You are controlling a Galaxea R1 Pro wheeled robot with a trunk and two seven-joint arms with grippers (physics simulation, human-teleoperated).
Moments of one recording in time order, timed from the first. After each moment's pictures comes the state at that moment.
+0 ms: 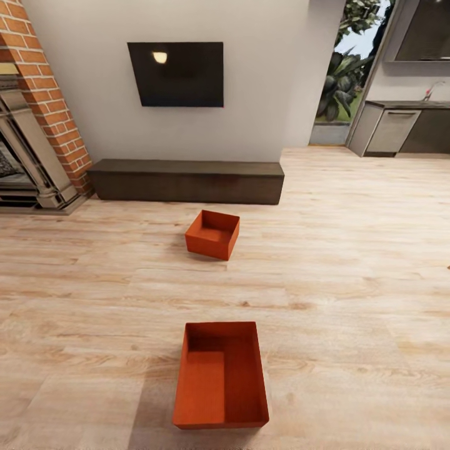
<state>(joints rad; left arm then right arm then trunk) 0.00 0.01 0.00 -0.05 0.34 -0.04 0.01 -0.12 -0.03 0.43 0.03 -0.17 -0.12 0.07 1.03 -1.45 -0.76</state>
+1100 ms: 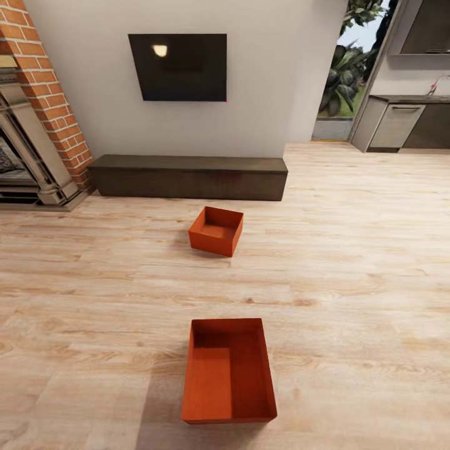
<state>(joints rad) 0.00 0.01 0.00 -0.05 0.35 -0.04 0.01 -0.12 -0.03 0.43 0.03 -0.17 -0.12 0.06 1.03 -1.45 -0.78</state>
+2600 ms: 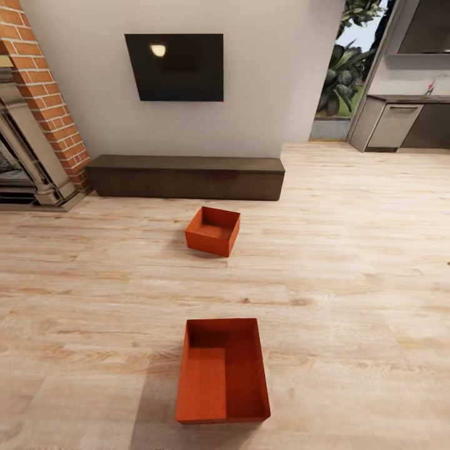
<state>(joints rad) 0.00 0.01 0.00 -0.05 0.35 -0.04 0.01 -0.12 -0.03 0.44 0.03 -0.17 -0.12 0.06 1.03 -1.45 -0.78</state>
